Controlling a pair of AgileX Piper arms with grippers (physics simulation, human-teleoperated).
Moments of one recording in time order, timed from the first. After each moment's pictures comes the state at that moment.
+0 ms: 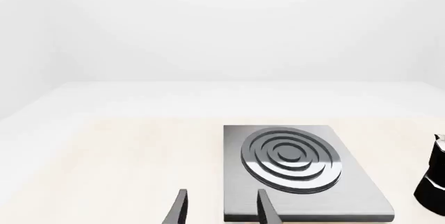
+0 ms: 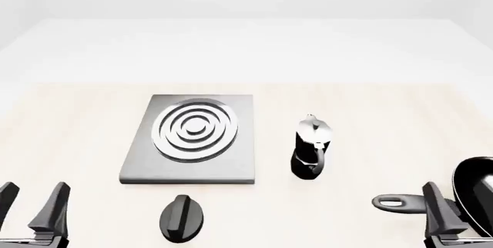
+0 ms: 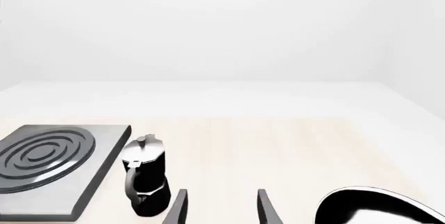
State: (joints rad) left arm 0.00 0.00 0.00 0.00 0.00; right arm 0.00 0.00 0.00 0.00 0.00
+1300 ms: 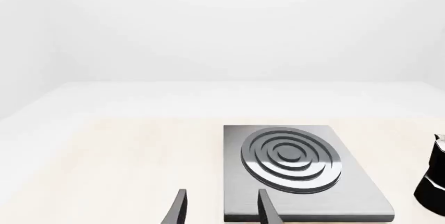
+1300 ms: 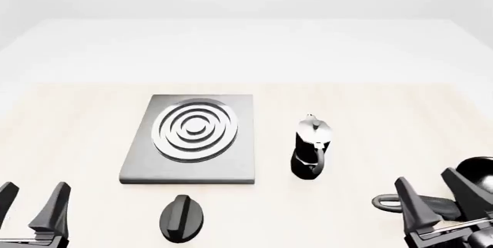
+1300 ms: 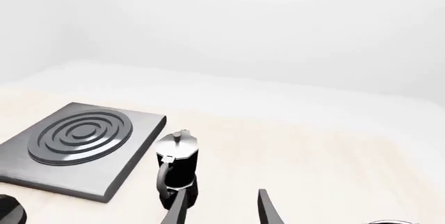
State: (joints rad) left arm 0.00 0.00 0.00 0.00 0.00; right arm 0.18 0.22 0.00 -0.20 -0.06
